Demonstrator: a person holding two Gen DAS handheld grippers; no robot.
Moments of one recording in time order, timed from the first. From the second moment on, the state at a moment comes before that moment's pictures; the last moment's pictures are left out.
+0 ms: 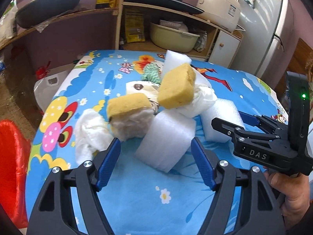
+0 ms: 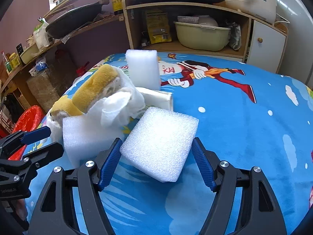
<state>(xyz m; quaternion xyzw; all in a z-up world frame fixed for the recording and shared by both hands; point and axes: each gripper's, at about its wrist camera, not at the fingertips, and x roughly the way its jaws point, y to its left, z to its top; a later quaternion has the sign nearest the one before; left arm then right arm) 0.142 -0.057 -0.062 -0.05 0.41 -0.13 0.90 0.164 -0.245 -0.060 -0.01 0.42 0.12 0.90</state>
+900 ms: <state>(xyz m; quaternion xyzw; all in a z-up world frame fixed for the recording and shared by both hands) 0.134 -0.068 -0.072 -0.03 0.42 -0.18 0.89 0.143 -0.267 -0.063 -0.01 0.42 0.11 0.90</state>
